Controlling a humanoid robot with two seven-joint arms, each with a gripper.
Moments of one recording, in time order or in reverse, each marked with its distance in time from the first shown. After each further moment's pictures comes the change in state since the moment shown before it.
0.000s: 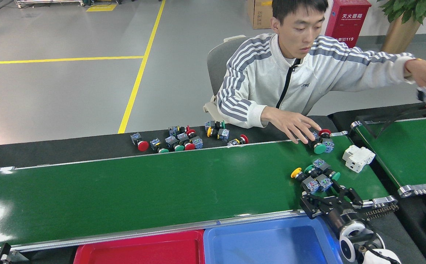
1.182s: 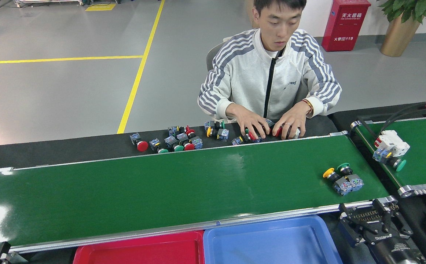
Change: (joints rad) left arm 0.003 -0.001 0.007 -0.012 0.006 -0.006 0.002; right arm 0.247 -0.018 -0.311 -0.252 -0.013 -0.161 -0.054
